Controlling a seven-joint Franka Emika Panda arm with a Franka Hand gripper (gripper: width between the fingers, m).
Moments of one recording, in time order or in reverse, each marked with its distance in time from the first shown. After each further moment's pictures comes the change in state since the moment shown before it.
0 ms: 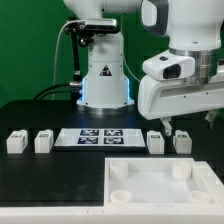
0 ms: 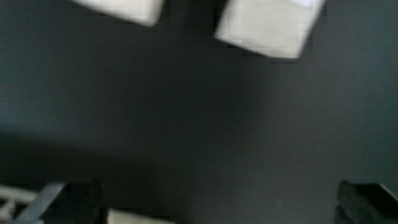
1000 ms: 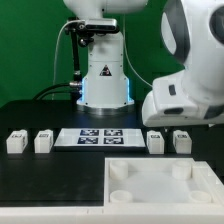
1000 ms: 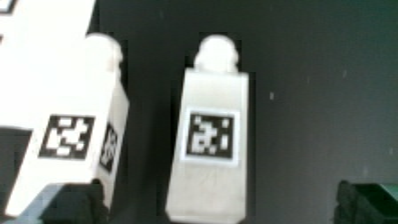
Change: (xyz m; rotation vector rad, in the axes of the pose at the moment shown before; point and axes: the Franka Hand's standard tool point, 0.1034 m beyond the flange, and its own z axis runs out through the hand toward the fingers) arm -0.032 -0.011 0.015 0.045 -0.745 0.118
